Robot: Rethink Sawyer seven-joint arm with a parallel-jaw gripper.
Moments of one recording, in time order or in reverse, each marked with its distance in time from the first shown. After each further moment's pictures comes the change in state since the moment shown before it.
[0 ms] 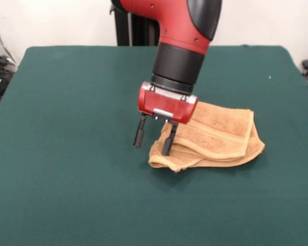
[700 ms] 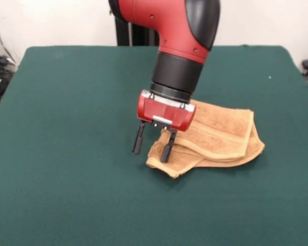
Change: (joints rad) arm 0.003 0.028 -0.001 -0.022 -0.003 -0.033 0.000
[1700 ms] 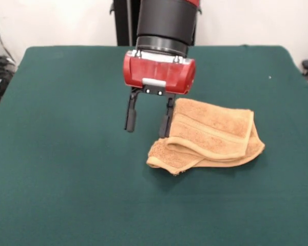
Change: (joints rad) arm -0.203 -0.248 0.221 0.110 -0.094 0.028 0.003
